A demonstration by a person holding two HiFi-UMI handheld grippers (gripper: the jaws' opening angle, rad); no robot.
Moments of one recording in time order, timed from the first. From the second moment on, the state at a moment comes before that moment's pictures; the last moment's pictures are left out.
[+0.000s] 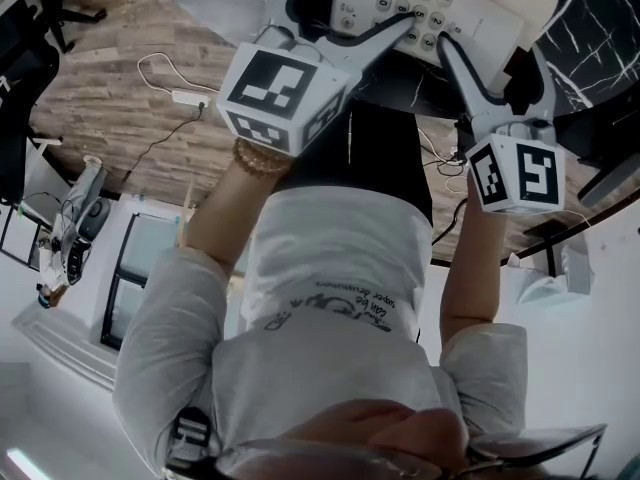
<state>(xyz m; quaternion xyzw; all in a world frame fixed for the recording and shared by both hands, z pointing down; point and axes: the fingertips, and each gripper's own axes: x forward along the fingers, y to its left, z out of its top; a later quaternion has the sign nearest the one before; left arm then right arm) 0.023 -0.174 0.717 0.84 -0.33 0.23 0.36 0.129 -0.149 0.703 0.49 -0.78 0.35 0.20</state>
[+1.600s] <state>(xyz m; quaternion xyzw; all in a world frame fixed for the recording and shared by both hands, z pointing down) 0.024 -0.182 0.548 0.86 -0.35 0.22 0.30 0.127 -0.154 0.542 0.51 -0.78 0.32 0.14</state>
